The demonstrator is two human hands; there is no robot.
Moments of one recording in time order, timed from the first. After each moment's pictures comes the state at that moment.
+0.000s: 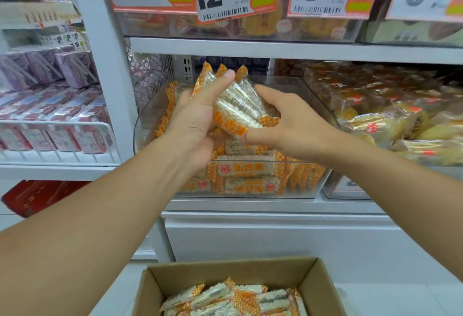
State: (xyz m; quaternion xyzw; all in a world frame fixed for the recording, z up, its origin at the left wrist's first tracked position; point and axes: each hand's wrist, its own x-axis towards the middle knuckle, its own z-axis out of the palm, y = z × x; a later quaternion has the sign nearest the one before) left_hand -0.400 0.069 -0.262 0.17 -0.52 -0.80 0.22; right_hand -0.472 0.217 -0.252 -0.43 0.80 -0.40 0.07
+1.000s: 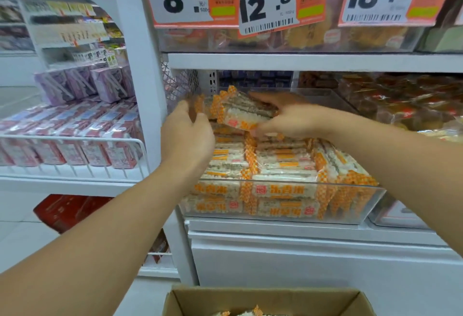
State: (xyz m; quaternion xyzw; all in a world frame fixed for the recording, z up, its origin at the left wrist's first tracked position) left_hand -0.375 0.014 -0.271 0.31 -0.78 -0.40 0.37; right_hand -0.536 0.140 -0.244 -0.47 0.86 -0.21 0.06
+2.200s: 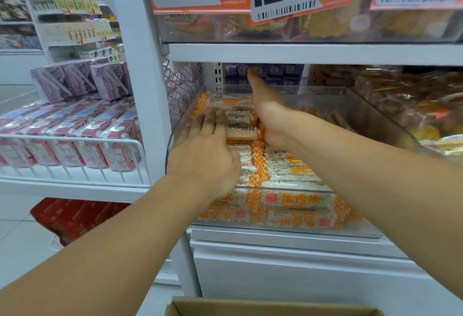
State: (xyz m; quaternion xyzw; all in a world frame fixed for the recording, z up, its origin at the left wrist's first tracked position) left_hand -0.390 0.001 -0.300 0.23 -0.96 0.00 0.15; right_hand -0.526 0.058 -0.264 -0.20 0.74 -0.60 0.23
